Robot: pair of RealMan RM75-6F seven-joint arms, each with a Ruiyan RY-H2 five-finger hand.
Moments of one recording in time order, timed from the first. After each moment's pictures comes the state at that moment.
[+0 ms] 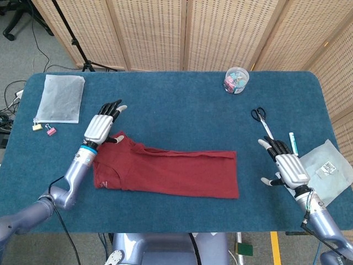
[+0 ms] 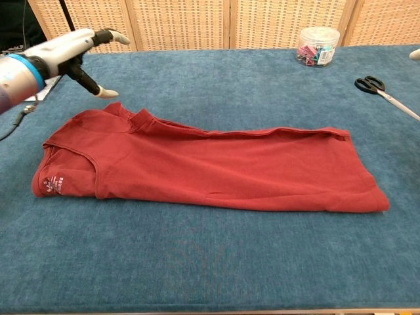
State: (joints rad) left arm -0.77 -1.67 -0.22 -0.92 1.36 0.97 -0.29; right arm 0.41 -1.15 0.07 -1.52 -1.45 1.13 0.26
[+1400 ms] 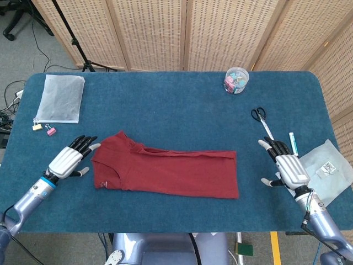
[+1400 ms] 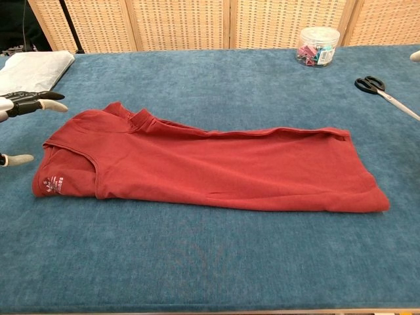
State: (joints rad) left arm -0.51 -1.77 0.15 -0.29 1.75 1.35 -0.76; right arm 0.40 -1.16 0.08 -1.52 -1.45 1.12 0.25
